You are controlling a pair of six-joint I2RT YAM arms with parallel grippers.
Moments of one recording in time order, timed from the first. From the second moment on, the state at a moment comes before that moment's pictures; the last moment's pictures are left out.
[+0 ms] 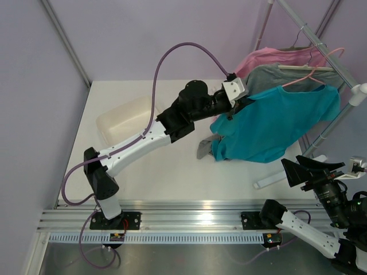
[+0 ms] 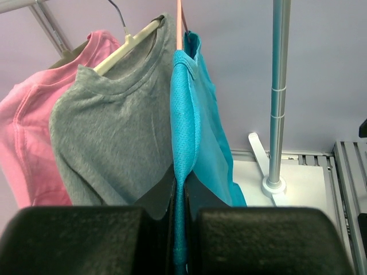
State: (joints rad) left arm -0.99 1.77 1.83 0.05 0.32 0.18; right arm 0.99 0.01 1.00 -0.81 0.62 0.45
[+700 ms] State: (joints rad) left arm -0.97 1.26 1.28 0.04 0.16 0.14; right arm 0.99 0.19 1.01 -0.75 0.59 0.43
